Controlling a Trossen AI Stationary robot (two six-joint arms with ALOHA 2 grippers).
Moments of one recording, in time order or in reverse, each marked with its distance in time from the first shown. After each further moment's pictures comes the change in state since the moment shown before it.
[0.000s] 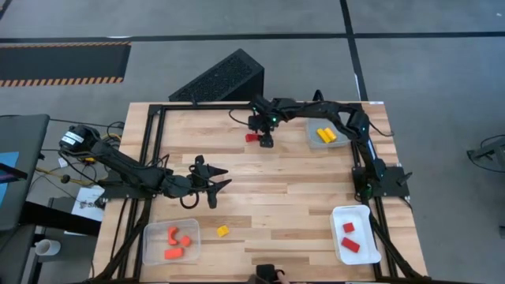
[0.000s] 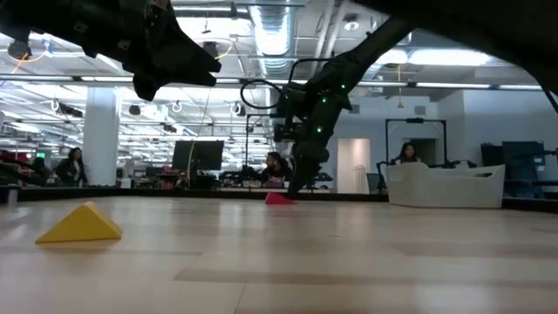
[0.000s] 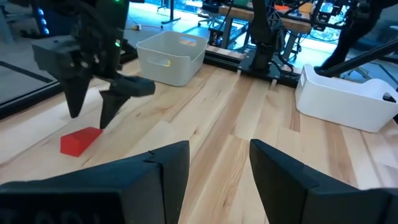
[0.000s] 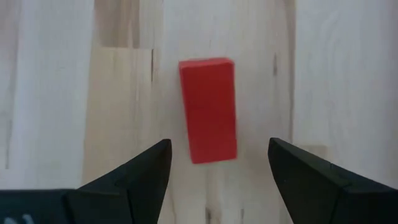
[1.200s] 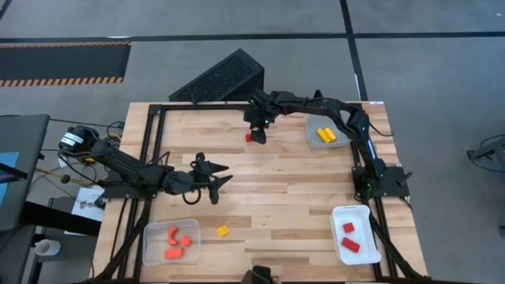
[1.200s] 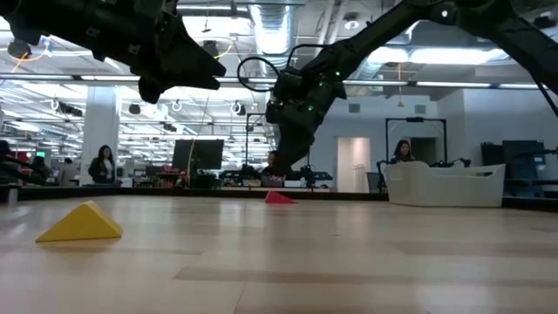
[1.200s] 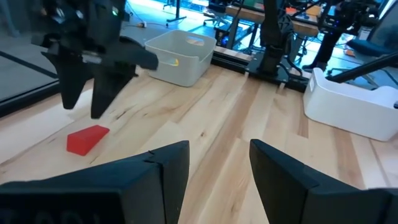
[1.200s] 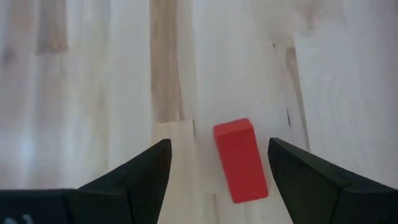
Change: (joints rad) left arm 0.055 0.000 0.000 0.002 0.034 -0.016; right arm -0.010 0.000 0.127 -0.065 -0.187 0.213
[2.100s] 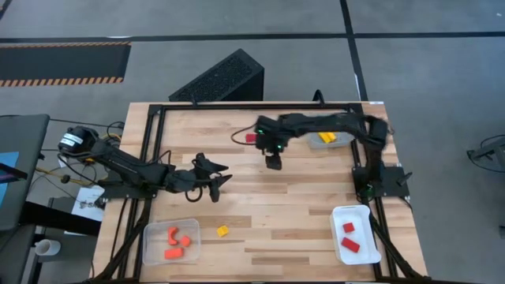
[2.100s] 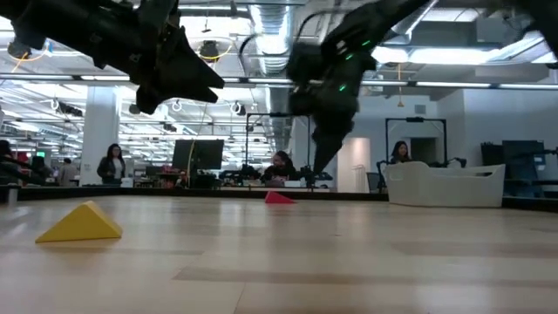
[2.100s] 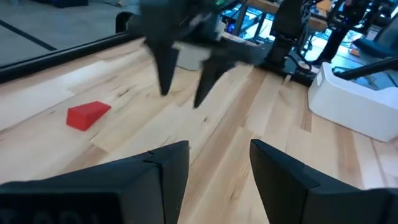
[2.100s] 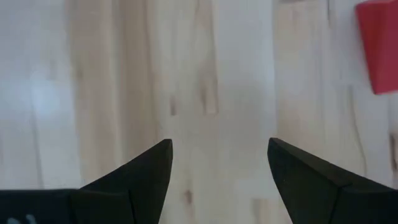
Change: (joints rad) left arm 0.034 0.000 0.000 -0.068 0.035 -0.115; right arm 0.197 -0.222 -0.289 -0.126 0.129 0.125
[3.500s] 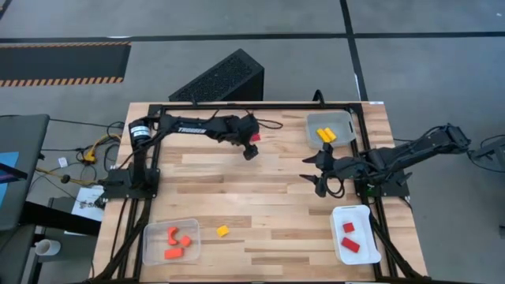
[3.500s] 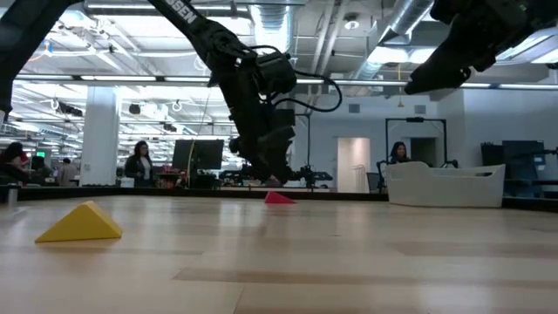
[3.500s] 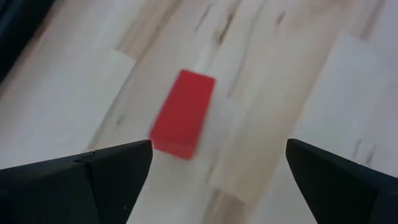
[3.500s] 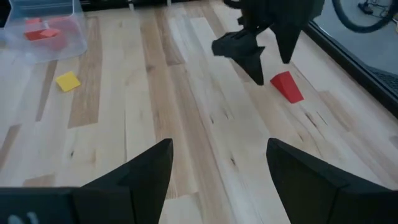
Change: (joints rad) left arm 0.624 0.731 0.874 -0.816 0.481 0.392; right arm 0.563 -1.098 -0.894 0.505 0.671 0.464
